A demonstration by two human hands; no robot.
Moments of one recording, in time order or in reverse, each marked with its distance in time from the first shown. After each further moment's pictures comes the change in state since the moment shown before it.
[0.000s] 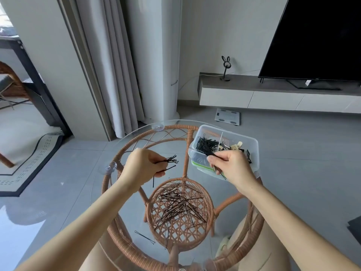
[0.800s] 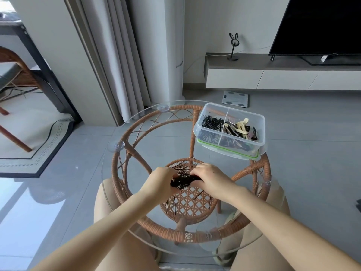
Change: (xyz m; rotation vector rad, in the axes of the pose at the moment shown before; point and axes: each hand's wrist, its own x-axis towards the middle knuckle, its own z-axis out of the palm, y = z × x) left_hand -0.050 -0.044 0.053 0.664 -0.287 0.143; right_hand -0.052 0.030 0.060 -0.523 -0.509 -0.266
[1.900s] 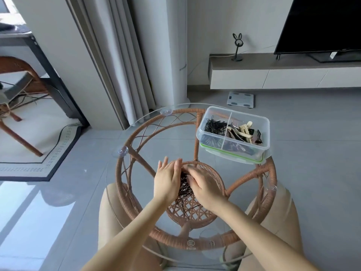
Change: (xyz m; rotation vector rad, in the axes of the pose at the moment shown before) left_hand 0.027 0.000 0.035 -0.438 0.377 -0.088; right_hand 0.013 -0.006 0.045 0.389 0.209 0.074
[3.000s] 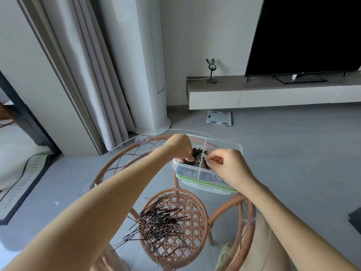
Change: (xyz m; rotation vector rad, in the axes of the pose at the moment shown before) left_hand 0.161 0.147 -0.010 0.501 -0.530 0.128; right_hand 0.035 -0.002 -0.170 -0.145 0.367 0.082
